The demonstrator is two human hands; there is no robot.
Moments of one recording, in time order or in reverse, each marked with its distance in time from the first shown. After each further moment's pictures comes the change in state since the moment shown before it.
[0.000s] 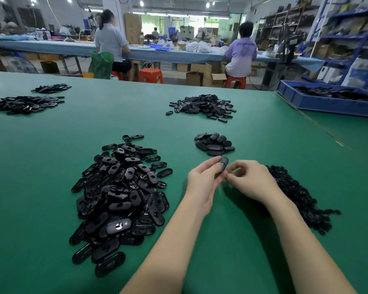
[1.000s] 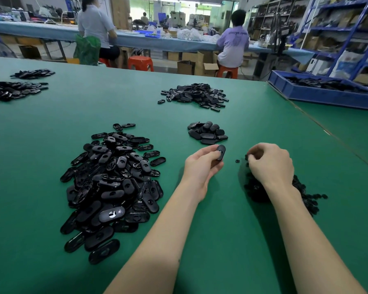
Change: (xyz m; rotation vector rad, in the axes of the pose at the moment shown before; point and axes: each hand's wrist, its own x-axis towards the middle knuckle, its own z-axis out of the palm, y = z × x) left_hand 0.000 -0.001 0.002 0.091 -0.028 -0.048; right_hand -0.004 0.022 -0.017 -0.072 0.399 0.171
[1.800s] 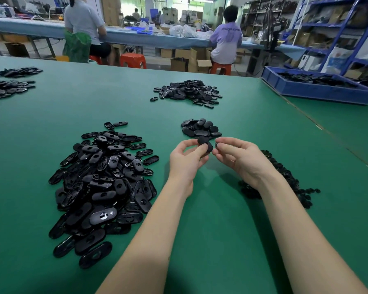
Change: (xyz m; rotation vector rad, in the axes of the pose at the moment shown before) left_hand 0.004 0.005 -0.011 0.071 0.035 0.189; right_hand -0.006 -0.023 0.008 1.267 -0.582 0.217
